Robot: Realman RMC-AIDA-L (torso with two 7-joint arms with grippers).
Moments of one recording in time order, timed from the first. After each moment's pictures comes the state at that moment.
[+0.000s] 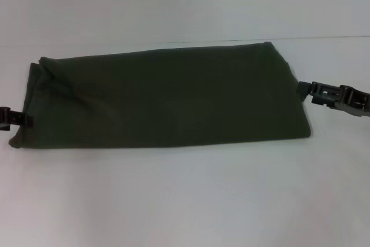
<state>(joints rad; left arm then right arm) -0.66 -1.98 0.51 0.85 2.70 1.30 -2.40 0.52 1.94 -0.68 -0.48 -1.85 -1.28 2.03</state>
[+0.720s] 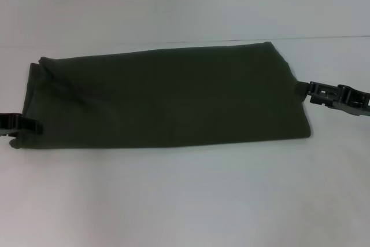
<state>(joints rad) -0.69 -1.97 0.55 0.79 2.73 1.28 -2.42 0.53 1.94 -0.69 -0.48 -1.85 -1.27 2.04</state>
